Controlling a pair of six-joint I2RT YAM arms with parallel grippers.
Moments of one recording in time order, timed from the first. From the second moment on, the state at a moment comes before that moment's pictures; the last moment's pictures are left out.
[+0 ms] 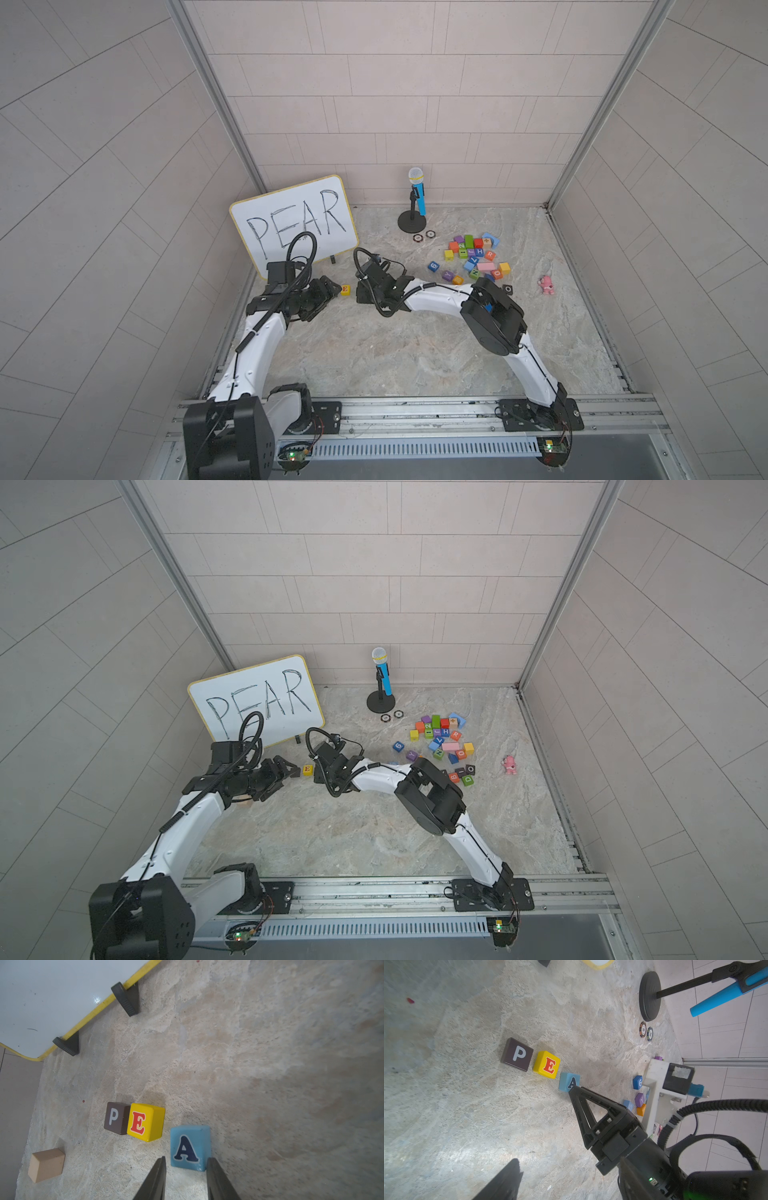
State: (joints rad) left arm 0.11 1.09 0.72 -0.60 0.52 -0.61; right arm 0.93 2.25 1.65 -0.21 0.12 0.87
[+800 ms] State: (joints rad) left arm 0.11 1.08 0.72 -0.60 0.52 -0.61; right arm 0.93 2.23 1.65 -0.21 0.14 0.84
